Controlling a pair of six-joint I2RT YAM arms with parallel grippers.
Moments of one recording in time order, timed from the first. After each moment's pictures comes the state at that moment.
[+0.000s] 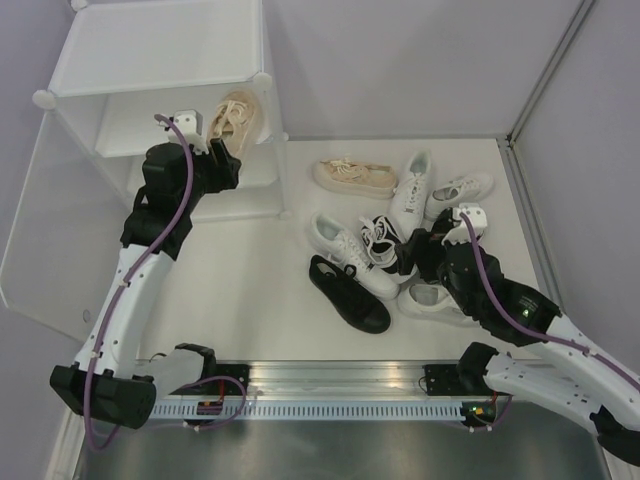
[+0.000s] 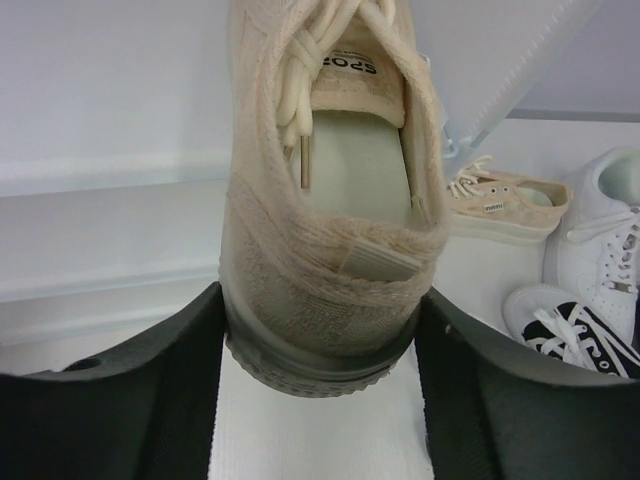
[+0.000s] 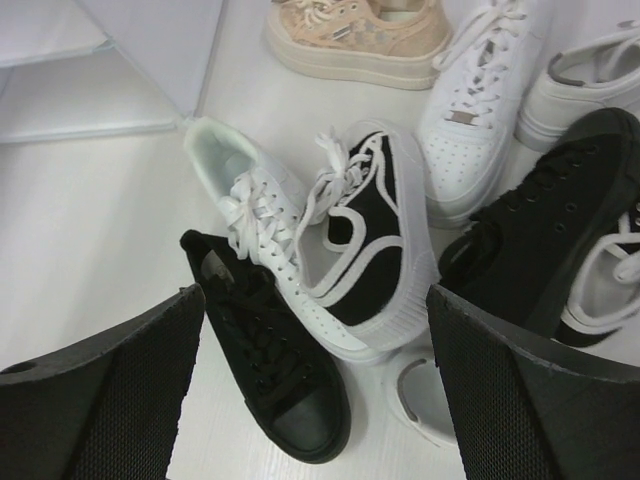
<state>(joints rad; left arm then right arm) -0.20 1.13 1.27 -0.39 -0.04 -0.19 0.88 0.69 0.88 -0.61 0.56 0.55</state>
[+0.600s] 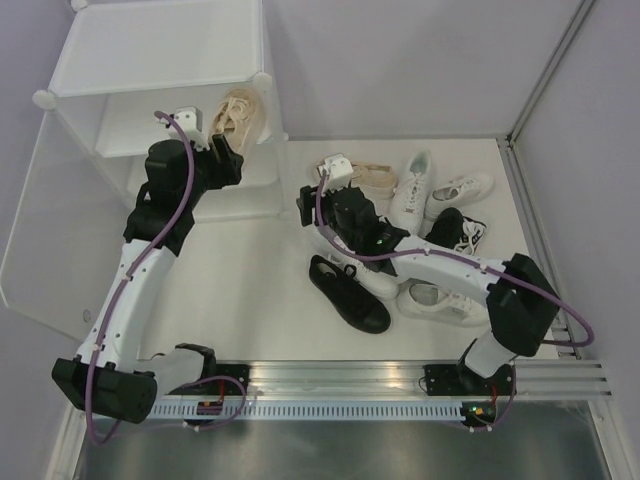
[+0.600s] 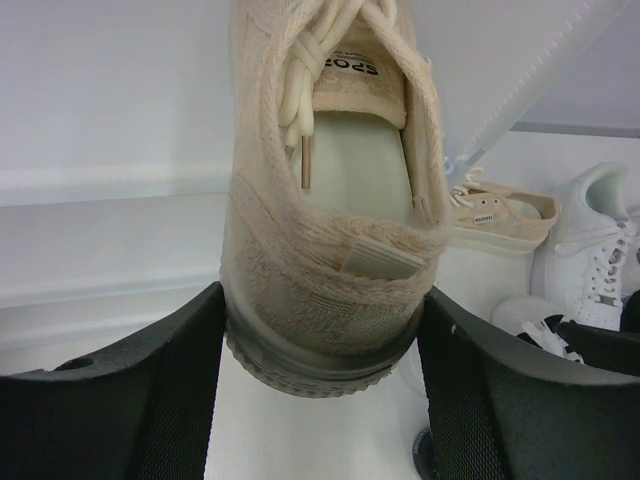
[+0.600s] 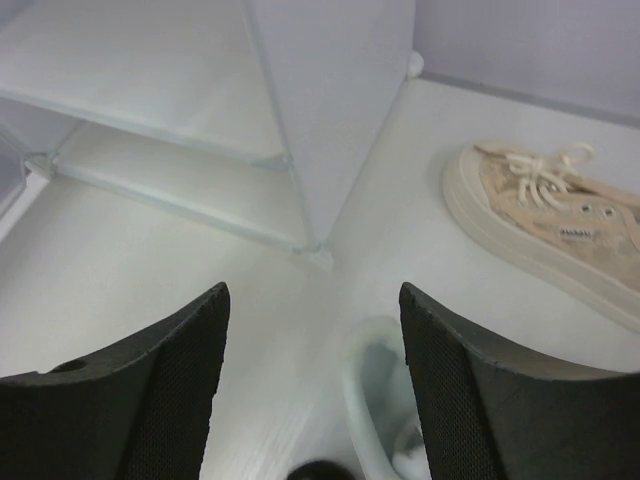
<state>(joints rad) -0.21 1.15 1.28 -0.37 -0.04 -0.21 0.88 1.54 1.09 0.24 0.36 0.22</state>
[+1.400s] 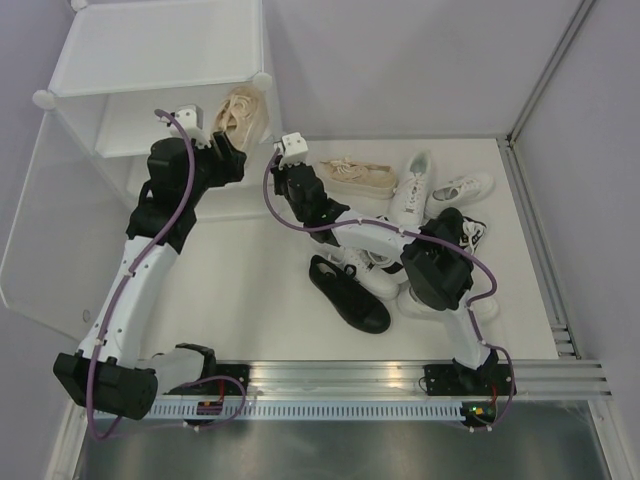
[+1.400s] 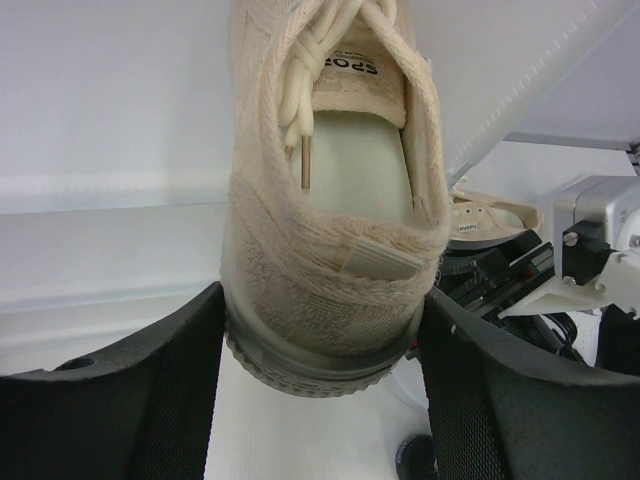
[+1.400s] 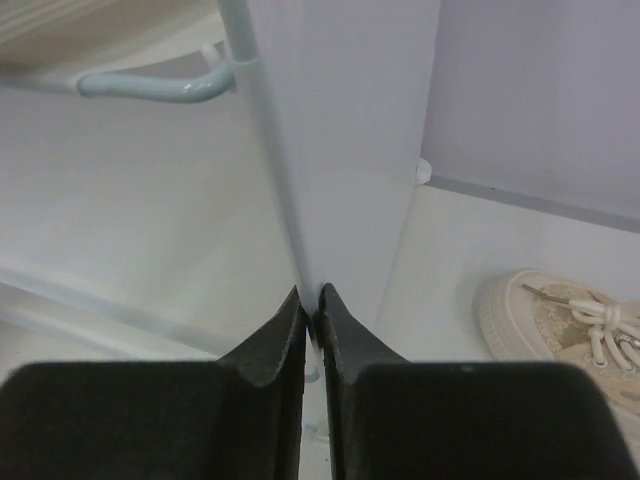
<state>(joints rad) -0.21 1.17 1.28 -0.33 -0.03 -0.26 0.87 2.13 1.64 0.47 0.43 0.10</state>
